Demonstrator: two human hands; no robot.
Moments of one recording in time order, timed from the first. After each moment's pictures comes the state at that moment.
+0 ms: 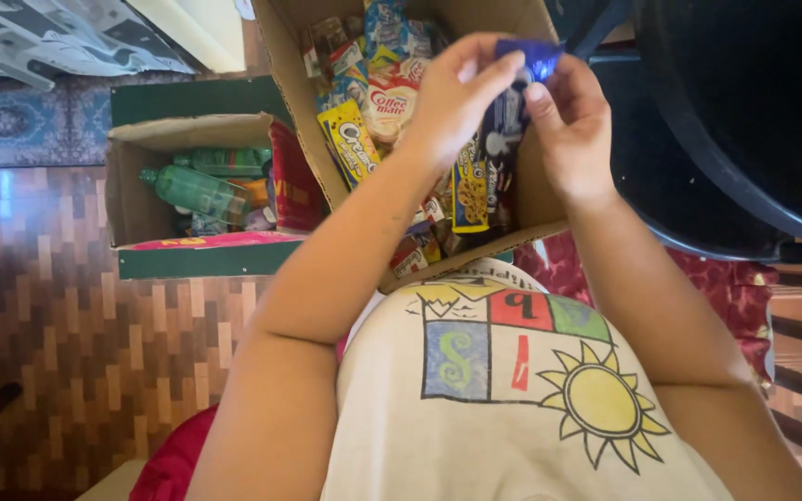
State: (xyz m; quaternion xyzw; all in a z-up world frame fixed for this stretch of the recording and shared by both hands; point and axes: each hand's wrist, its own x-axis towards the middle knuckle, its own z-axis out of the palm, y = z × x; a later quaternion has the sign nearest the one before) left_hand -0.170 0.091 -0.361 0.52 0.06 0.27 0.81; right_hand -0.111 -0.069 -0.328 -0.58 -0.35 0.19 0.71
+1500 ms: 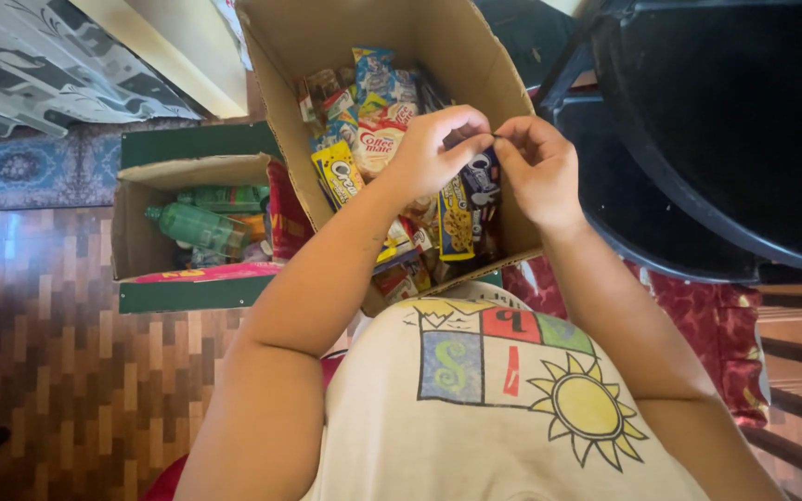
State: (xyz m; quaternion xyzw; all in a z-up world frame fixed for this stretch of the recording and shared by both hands) left_hand -0.204 0.102 -0.323 0.79 -0.01 0.23 0.57; right_hand -0.113 -0.072 -0.326 -0.62 -0.32 0.21 0.68
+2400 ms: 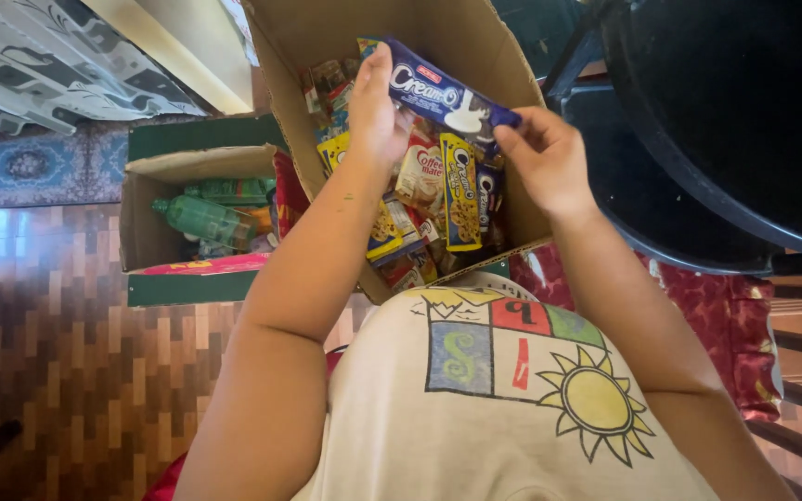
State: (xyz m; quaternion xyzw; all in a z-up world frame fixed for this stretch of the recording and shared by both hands) left_hand -0.182 0.167 -0.373 0.29 0.18 0.34 0.88; right_hand -0.109 -0.073 -0.337 -0.69 -0.31 0.18 0.63
